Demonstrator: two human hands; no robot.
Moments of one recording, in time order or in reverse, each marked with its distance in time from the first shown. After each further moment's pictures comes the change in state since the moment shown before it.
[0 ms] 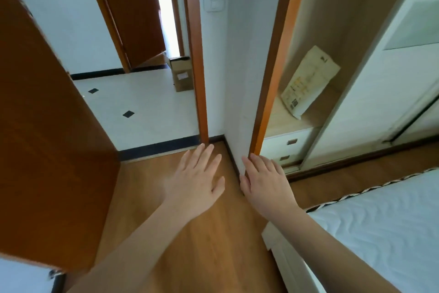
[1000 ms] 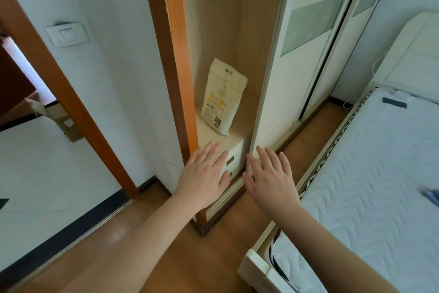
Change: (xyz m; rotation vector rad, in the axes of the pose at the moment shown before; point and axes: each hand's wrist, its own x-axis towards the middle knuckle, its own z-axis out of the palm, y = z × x) left_hand 0.342 0.087 0.006 -0.010 0.133 0.613; right_hand 0.155 0.184 -0.020 -0.187 0.251 0.525
